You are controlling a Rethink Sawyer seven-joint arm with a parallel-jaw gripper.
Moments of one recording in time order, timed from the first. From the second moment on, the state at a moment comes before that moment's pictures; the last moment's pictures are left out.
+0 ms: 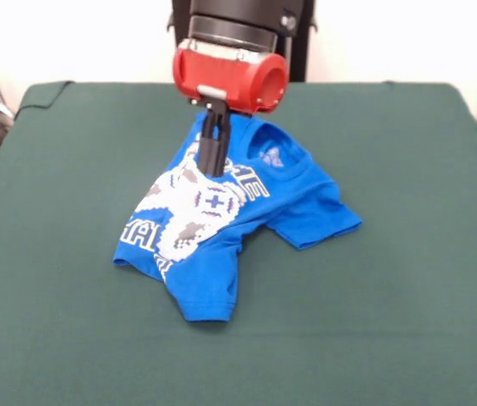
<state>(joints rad) -0.16 -0.63 -0.11 1.62 -0.05 0.14 2.34</state>
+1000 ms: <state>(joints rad) -0.28 -0.45 0.07 1.78 0.27 0.42 2.34</state>
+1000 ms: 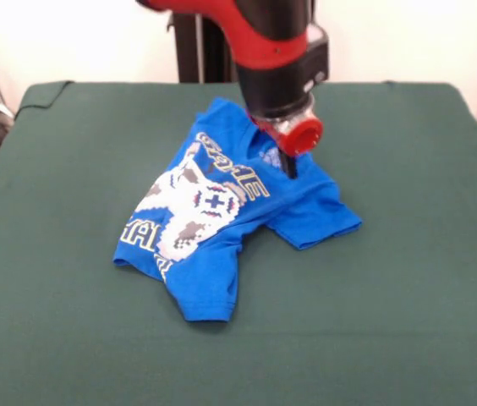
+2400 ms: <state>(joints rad) -0.37 -0.42 0.24 1.89 0.01 0.03 2.34</state>
